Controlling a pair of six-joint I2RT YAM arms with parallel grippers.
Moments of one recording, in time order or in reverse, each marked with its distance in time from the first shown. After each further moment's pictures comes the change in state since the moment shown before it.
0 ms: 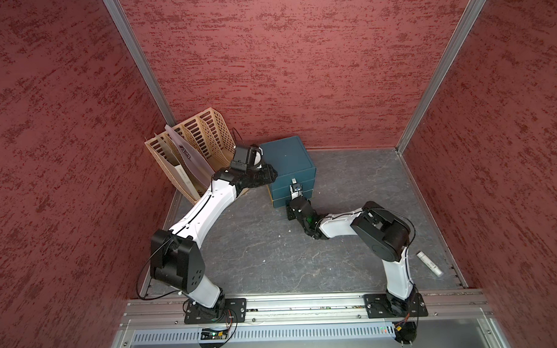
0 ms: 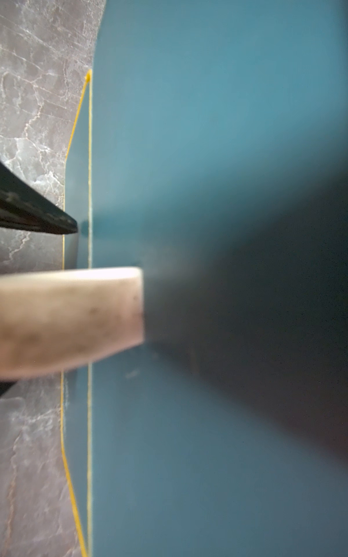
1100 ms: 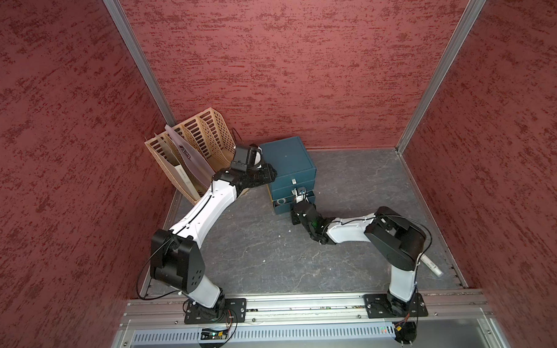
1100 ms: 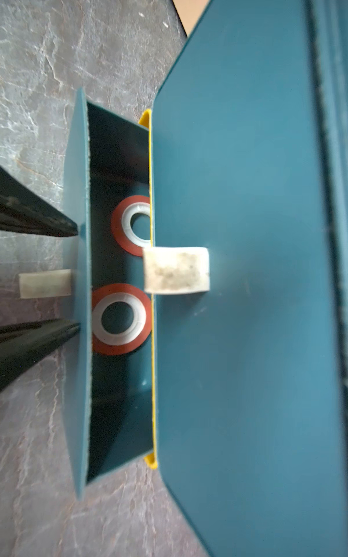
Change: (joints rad) left arm -0.001 0.000 -0.010 0.028 -0.021 -0.007; right arm 0.029 -0.122 -0.100 -0.065 0.022 0.027
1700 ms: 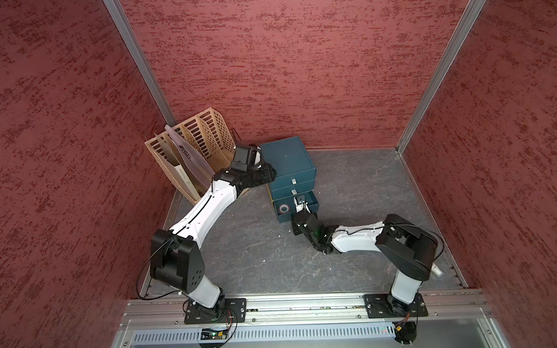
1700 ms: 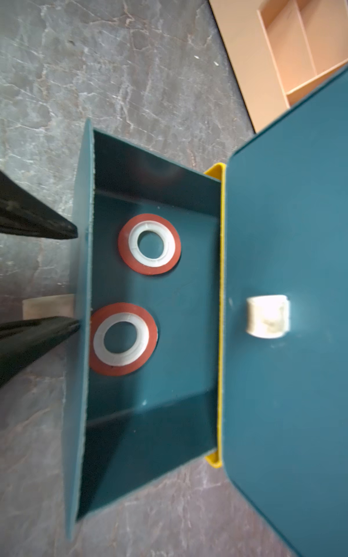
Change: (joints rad) left arm -0.001 0.000 0.000 0.003 -0.018 -0.014; right arm 0.081 -0.120 -0.093 -0.075 0.027 0.031
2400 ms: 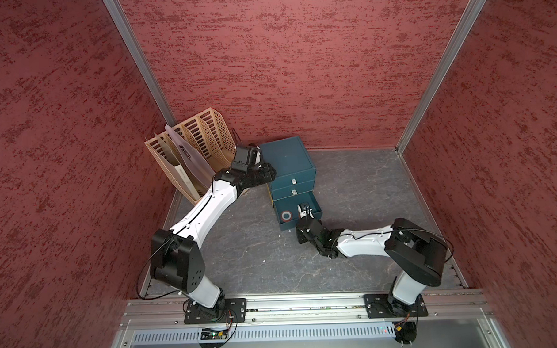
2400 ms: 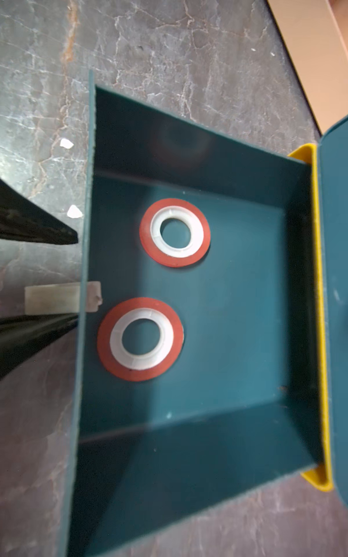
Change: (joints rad) left arm -0.004 0.000 0.000 0.006 -0.025 -0.022; right arm 0.030 -0.076 -0.076 -0.124 -0.056 0.083
